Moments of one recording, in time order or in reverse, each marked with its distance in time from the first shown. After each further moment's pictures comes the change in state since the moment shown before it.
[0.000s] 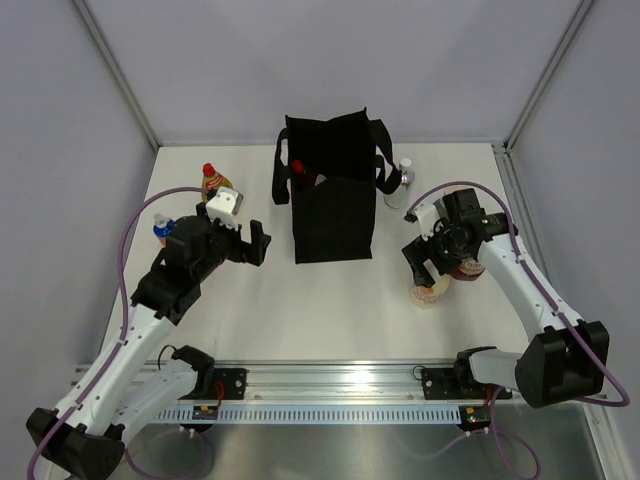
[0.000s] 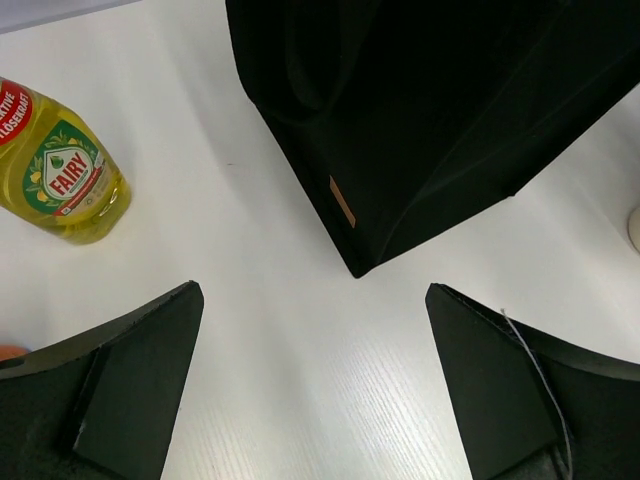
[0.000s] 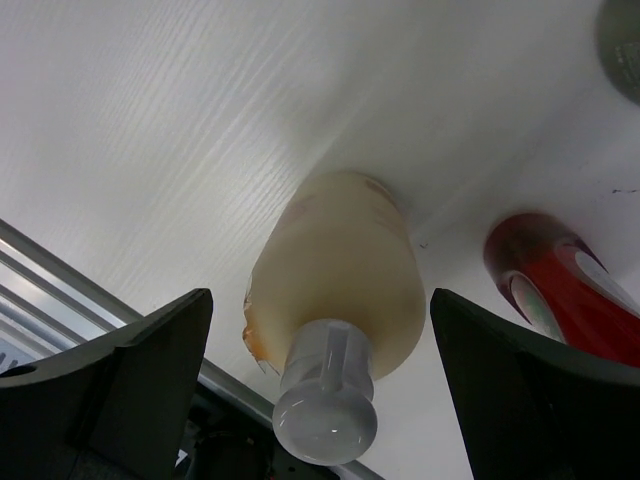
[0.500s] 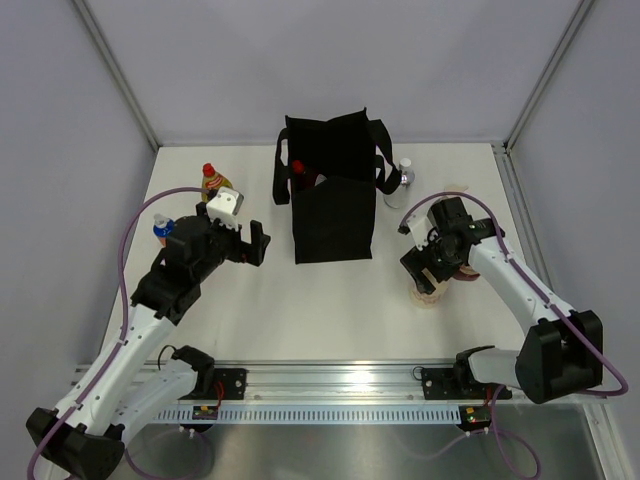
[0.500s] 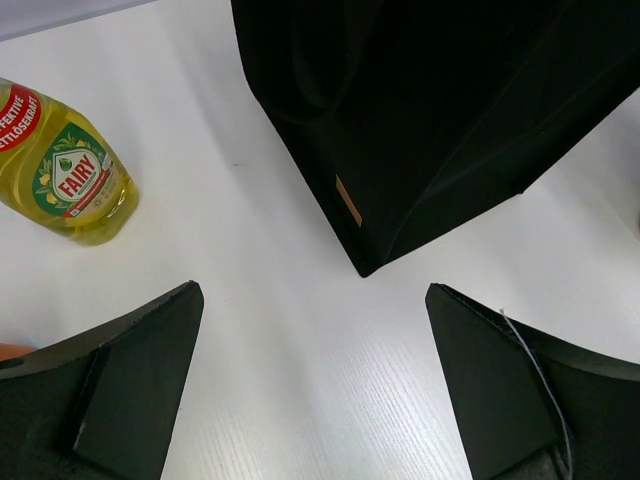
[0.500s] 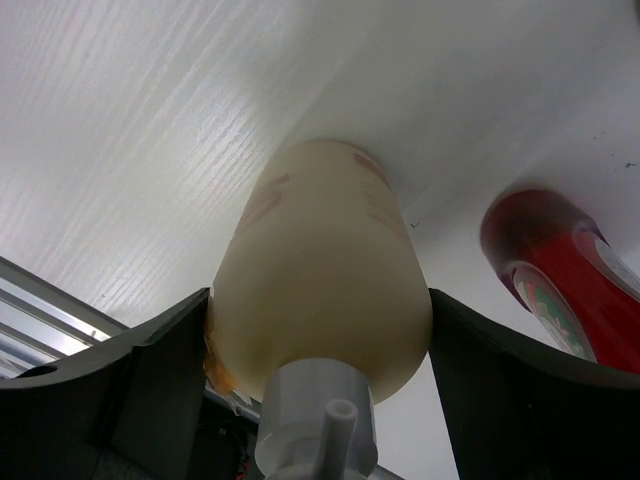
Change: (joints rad) left arm 0.000 0.000 0.000 -0.001 -0.008 0.020; right arm 0.060 0.032 -0.081 0.037 0.130 -0.020
